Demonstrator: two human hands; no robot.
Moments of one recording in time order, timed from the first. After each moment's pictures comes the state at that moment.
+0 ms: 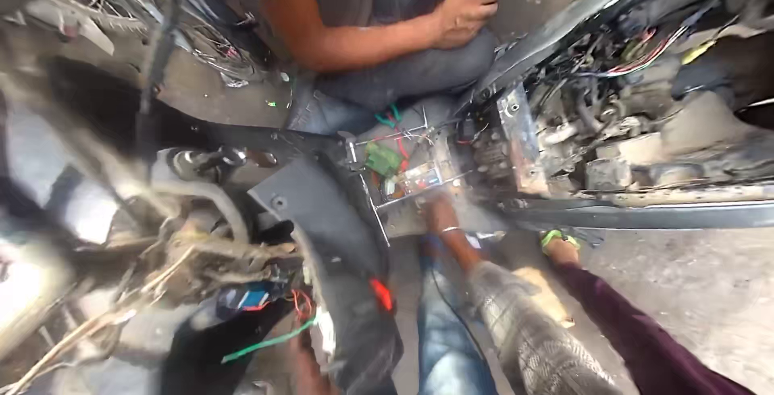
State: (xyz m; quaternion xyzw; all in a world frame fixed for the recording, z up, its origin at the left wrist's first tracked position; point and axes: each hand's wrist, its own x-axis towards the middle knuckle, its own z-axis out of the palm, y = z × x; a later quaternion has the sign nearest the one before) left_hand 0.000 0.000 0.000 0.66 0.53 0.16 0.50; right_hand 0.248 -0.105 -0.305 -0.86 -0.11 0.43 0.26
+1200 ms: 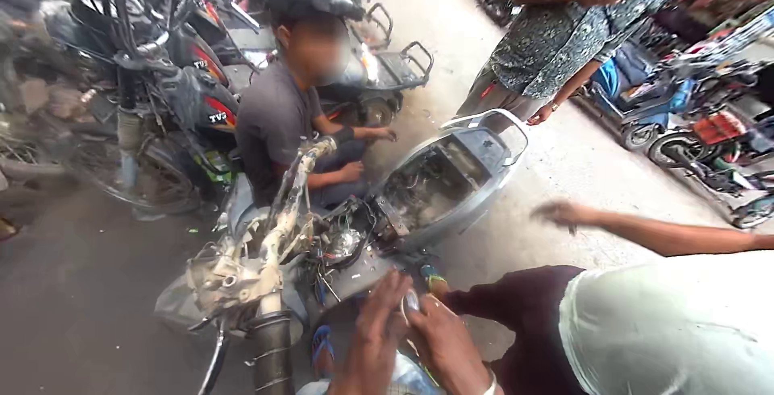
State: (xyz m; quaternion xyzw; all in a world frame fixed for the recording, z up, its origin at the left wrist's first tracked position) left_hand -0.035 0.037 0.206 0.72 -0.12 0.16 0.67; right_hand -0.019 -0.117 0.255 -0.94 -0.28 0.00 0.20
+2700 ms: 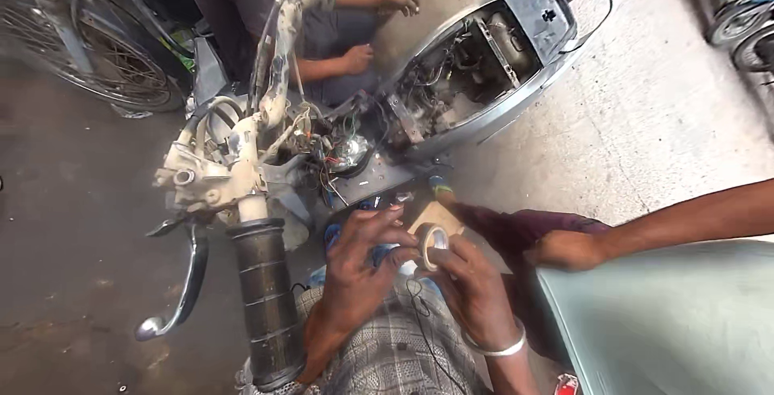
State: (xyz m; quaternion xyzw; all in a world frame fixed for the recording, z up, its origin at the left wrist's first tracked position) left_hand -0.067 0.065 0.220 0.69 -0.07 0.19 0.70; right_hand -0.064 -0.133 0.248 -0.92 -0.24 -0.02 0.32
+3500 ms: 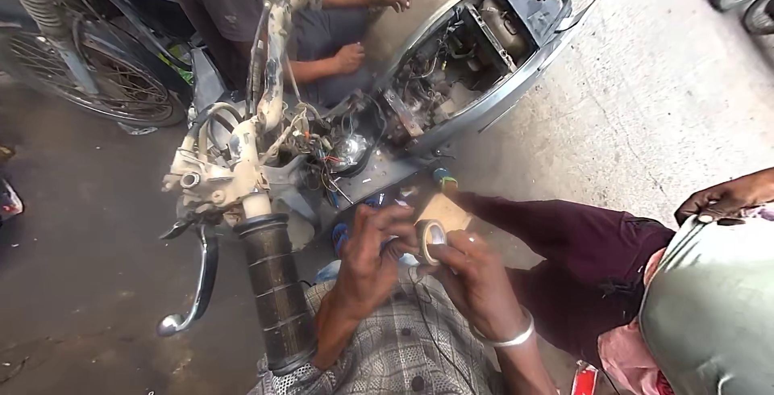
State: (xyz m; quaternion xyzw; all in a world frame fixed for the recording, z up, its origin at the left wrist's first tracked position) left_hand -0.069 0.060 0.214 0.70 -0.11 0.18 0.68; right_hand -0.073 -0.132 0.251 -0.92 -0.25 -0.02 0.29
